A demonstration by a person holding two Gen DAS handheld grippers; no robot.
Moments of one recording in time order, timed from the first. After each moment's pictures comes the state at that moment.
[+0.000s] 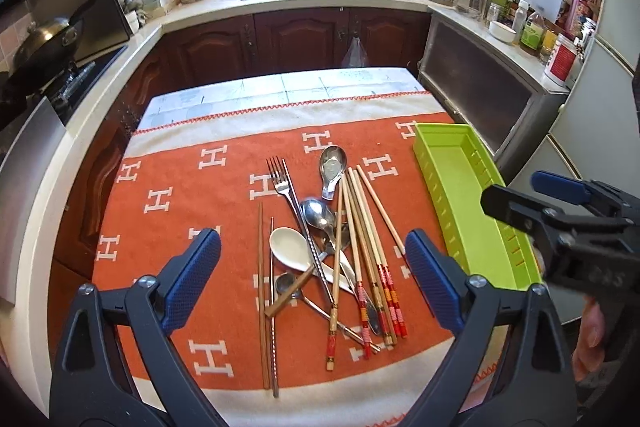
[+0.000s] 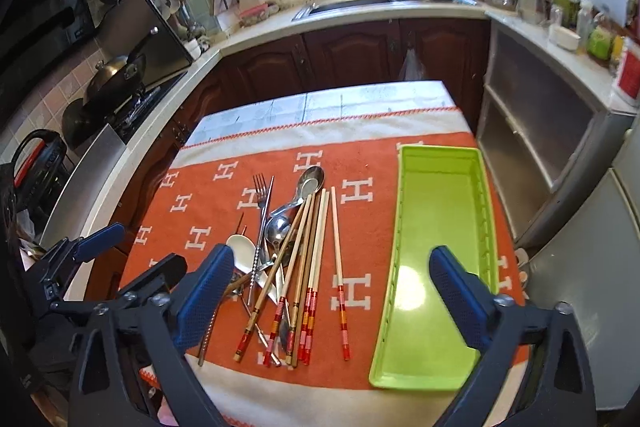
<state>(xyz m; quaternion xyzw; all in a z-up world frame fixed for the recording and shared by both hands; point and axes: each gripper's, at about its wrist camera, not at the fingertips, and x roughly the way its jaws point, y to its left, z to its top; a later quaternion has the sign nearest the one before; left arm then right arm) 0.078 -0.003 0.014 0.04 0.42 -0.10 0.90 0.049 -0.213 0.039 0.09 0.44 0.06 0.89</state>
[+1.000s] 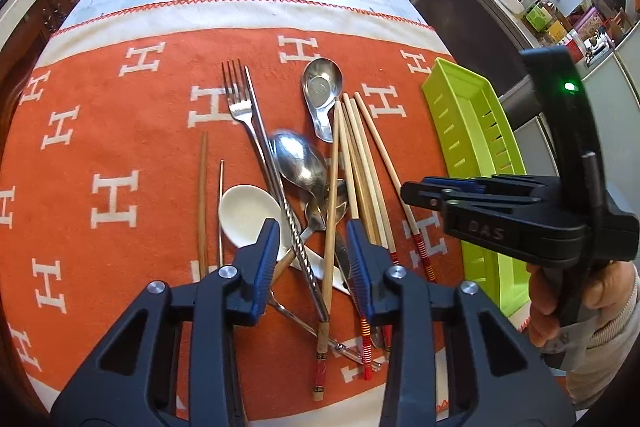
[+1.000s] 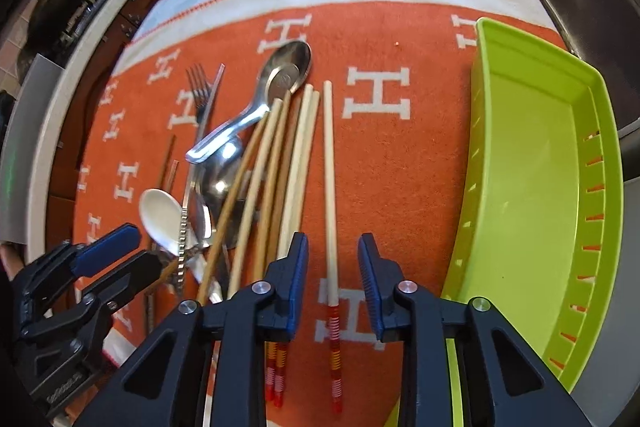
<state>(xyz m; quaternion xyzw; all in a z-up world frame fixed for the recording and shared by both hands) 0.165 0.005 -0.110 -0.05 0.55 -0.17 0.82 0.204 -0.169 -0.139 0.06 0.64 0.08 0.76</state>
